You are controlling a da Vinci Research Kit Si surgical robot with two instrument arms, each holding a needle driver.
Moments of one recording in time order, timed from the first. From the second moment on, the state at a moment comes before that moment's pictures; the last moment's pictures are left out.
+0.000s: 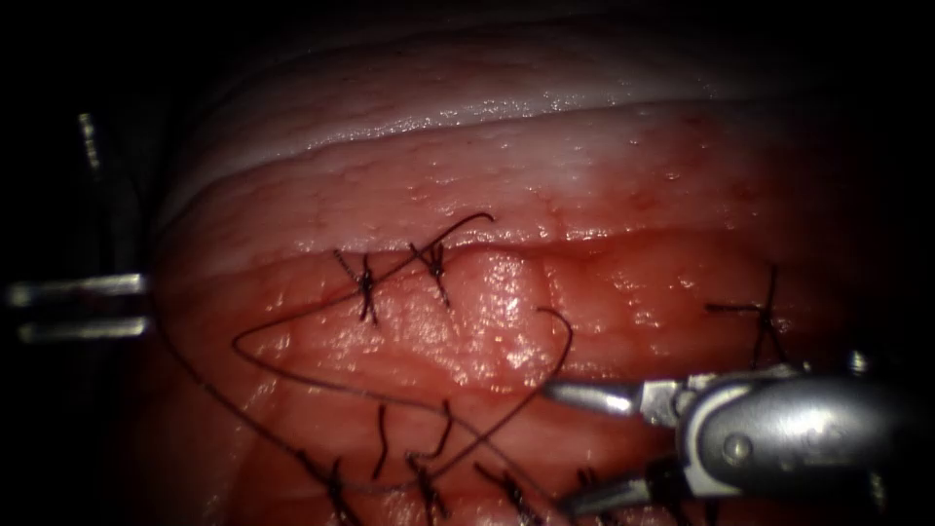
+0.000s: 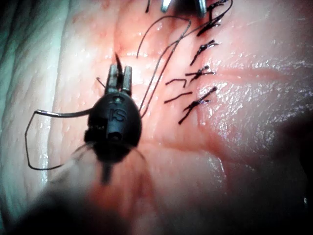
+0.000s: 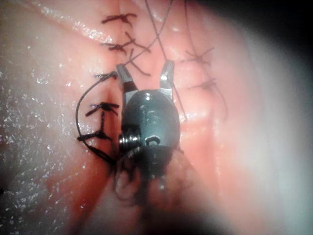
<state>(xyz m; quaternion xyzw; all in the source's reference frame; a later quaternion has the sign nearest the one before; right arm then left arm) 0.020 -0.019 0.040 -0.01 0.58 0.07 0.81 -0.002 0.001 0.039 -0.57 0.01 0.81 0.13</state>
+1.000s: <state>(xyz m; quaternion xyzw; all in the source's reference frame) 0.019 -0.023 0.039 0.09 0.54 0.04 0.83 -0.002 0.002 0.042 -0.55 0.03 0.82 0.15</state>
